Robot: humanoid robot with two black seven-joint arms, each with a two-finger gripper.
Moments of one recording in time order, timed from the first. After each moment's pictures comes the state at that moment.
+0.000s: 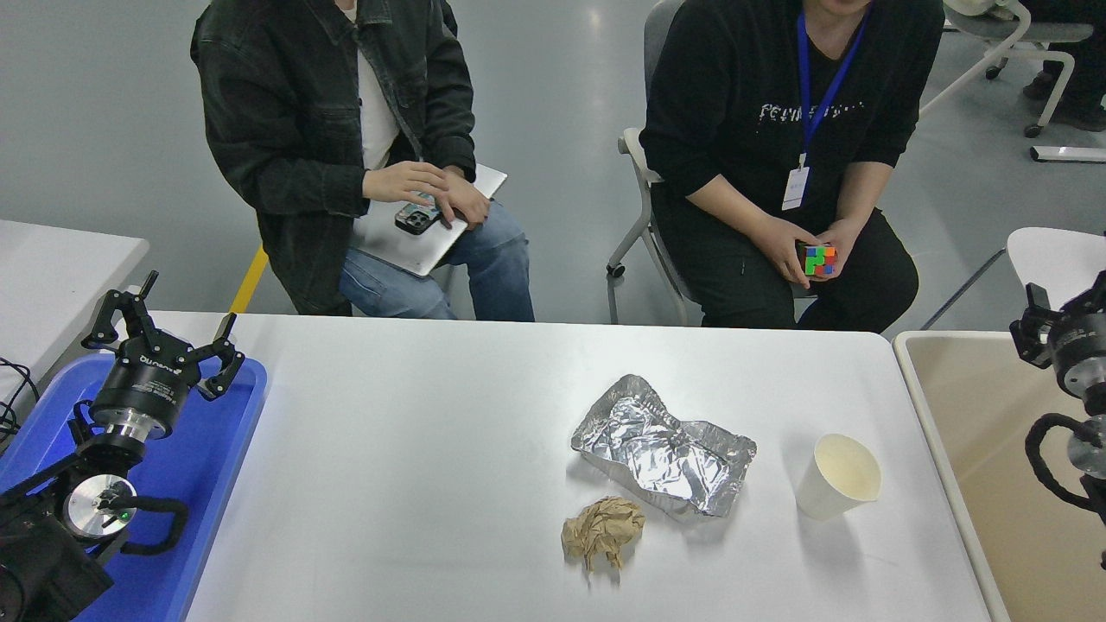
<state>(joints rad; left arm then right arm) -0.56 0.46 -0.57 -0.39 -0.23 -0.70 -0.60 0.46 -0.52 1.19 0.76 -0.34 -0.09 0.38</state>
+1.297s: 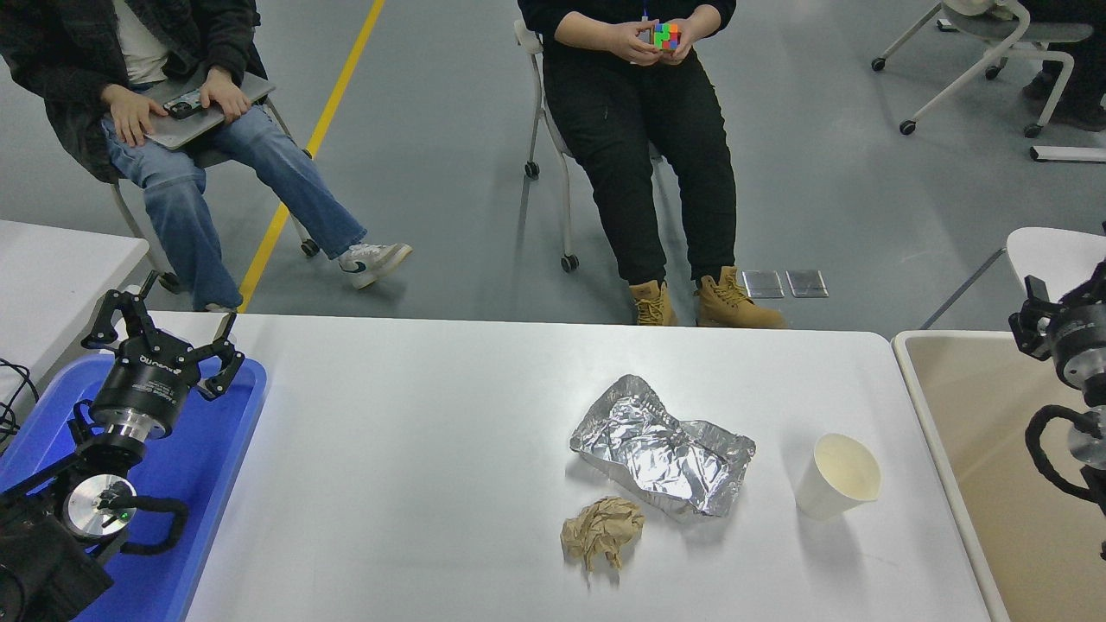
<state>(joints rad) -0.56 0.46 -0.57 -0.39 -0.23 -0.70 -0.60 0.51 -0.54 1.11 0.74 -0.34 -0.06 0.37</state>
